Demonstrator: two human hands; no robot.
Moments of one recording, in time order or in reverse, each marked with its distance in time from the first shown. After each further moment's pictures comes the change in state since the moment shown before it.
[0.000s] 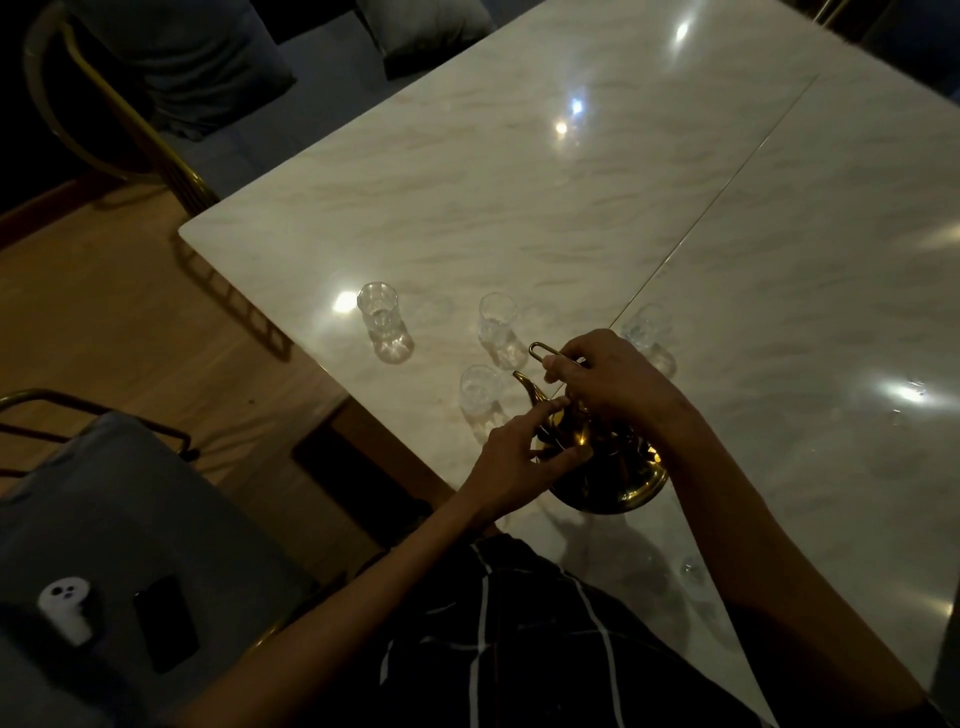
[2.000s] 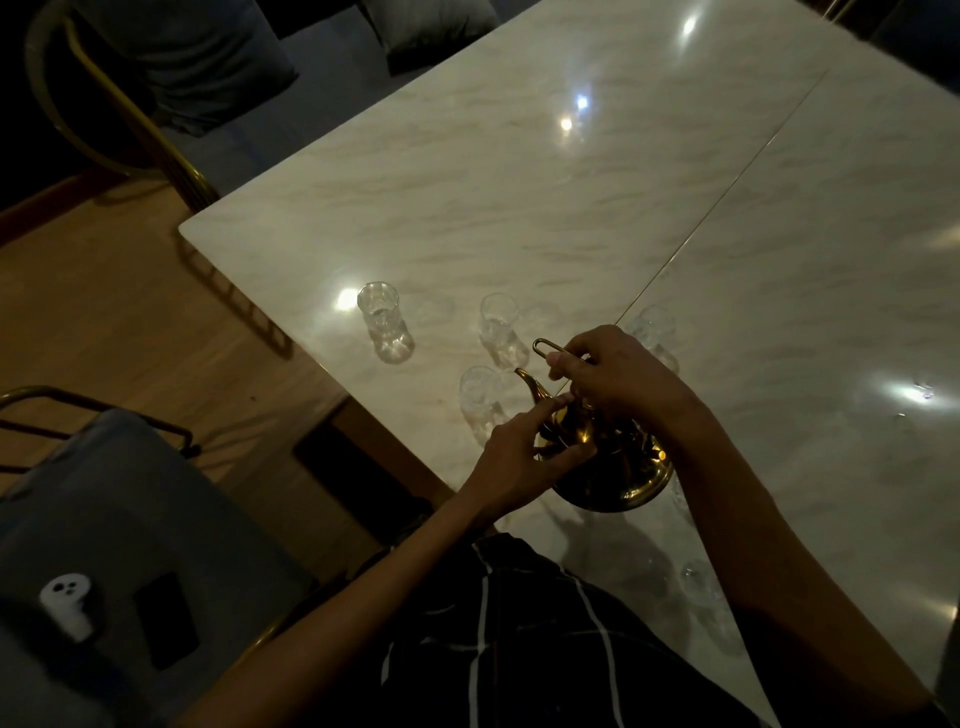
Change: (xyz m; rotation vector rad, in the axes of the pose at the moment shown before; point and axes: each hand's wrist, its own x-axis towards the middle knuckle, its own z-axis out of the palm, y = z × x) left_hand 0.006 0.008 0.001 0.014 0.001 -0.003; right_hand 0.009 0.005 -0.008 0.022 -0.018 -0.015
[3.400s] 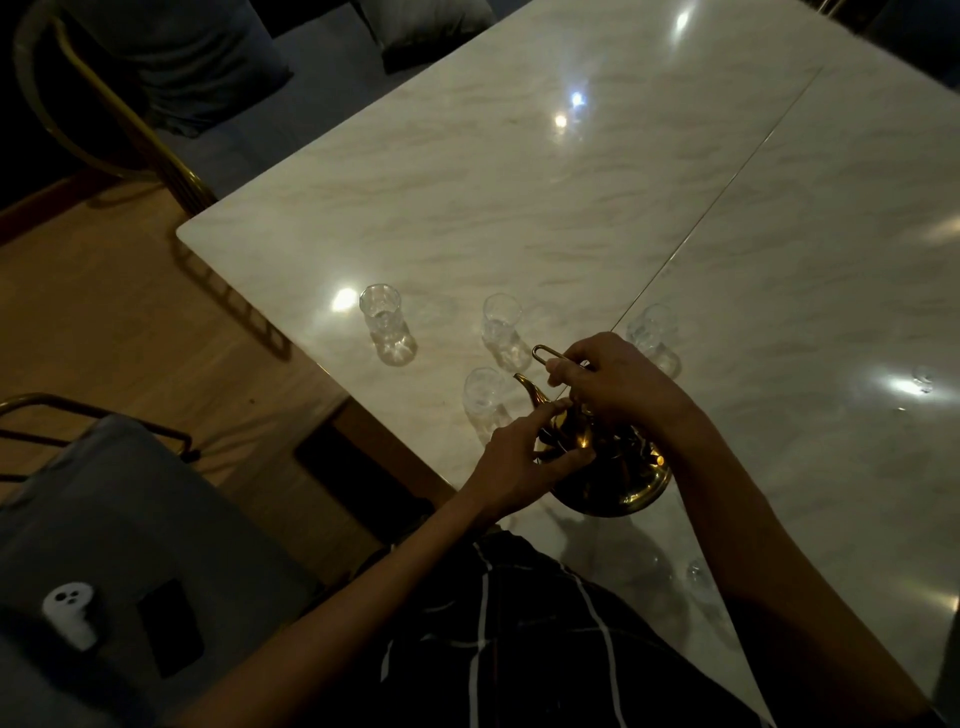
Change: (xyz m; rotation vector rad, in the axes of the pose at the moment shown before) left_hand 0.000 -0.004 -0.012 0.043 -0.038 -0.015; right_hand 0.003 -0.003 0.010 0.025 -0.011 0.033
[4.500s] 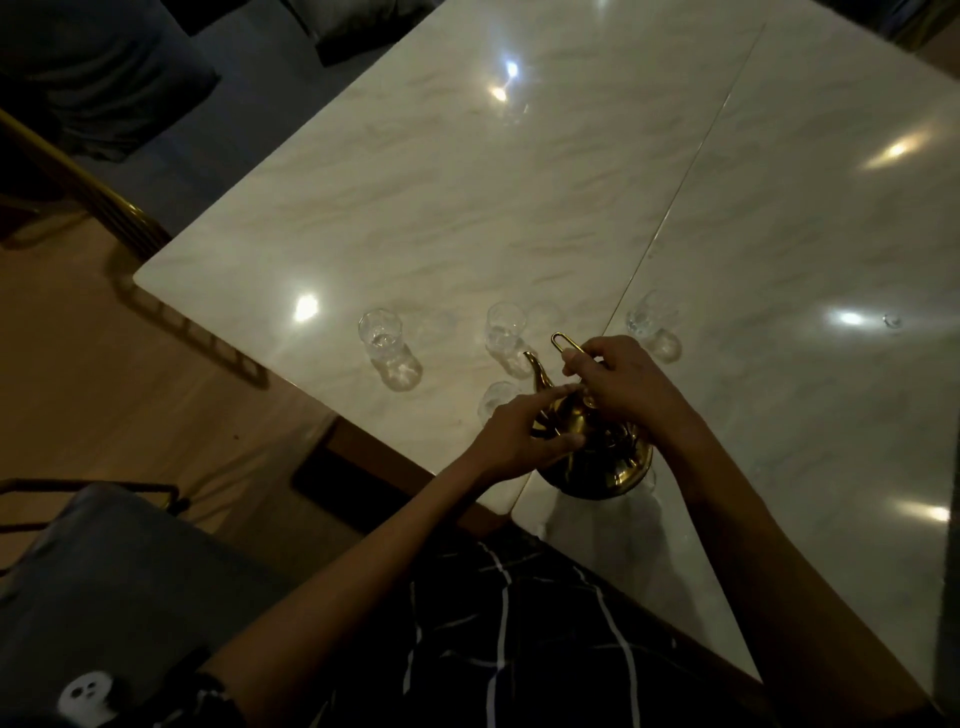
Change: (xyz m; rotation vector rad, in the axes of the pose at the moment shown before) left_hand 0.054 -0.022 -0.082 0.082 -0.273 0.073; right_hand 0.033 -0.021 0.034 0.141 0.216 0.168
